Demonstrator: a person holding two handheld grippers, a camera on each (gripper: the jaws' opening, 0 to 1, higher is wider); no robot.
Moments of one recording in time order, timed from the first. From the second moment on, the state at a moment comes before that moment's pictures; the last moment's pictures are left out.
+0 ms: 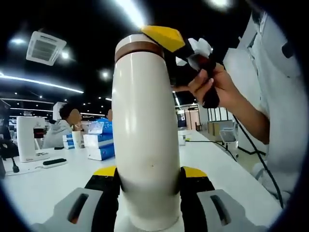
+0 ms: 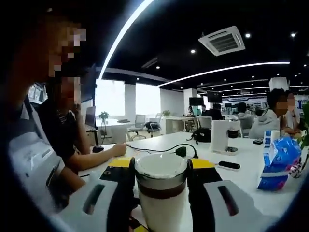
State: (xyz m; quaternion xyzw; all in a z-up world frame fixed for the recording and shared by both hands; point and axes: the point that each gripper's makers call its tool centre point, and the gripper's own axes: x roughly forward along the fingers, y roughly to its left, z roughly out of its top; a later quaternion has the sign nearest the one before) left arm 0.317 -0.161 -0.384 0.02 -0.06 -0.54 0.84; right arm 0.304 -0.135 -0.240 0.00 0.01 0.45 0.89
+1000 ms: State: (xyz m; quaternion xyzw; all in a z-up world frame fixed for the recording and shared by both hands) left arm 0.320 -0.161 -0.383 0.03 -0.05 -0.54 0.84; right arm 0.301 -0.132 -0.241 0.03 0.01 0.63 0.78
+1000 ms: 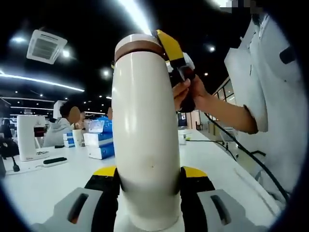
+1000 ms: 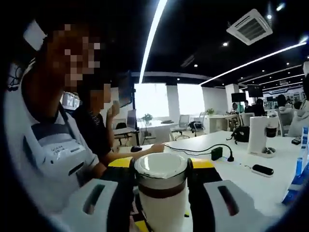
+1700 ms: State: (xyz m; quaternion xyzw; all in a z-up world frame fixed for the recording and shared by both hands) left arm 0.317 -0.158 -0.372 0.01 -0.07 -0.54 0.84; right arm 0.305 -0.140 -0.232 0.05 0.03 0.60 0.80
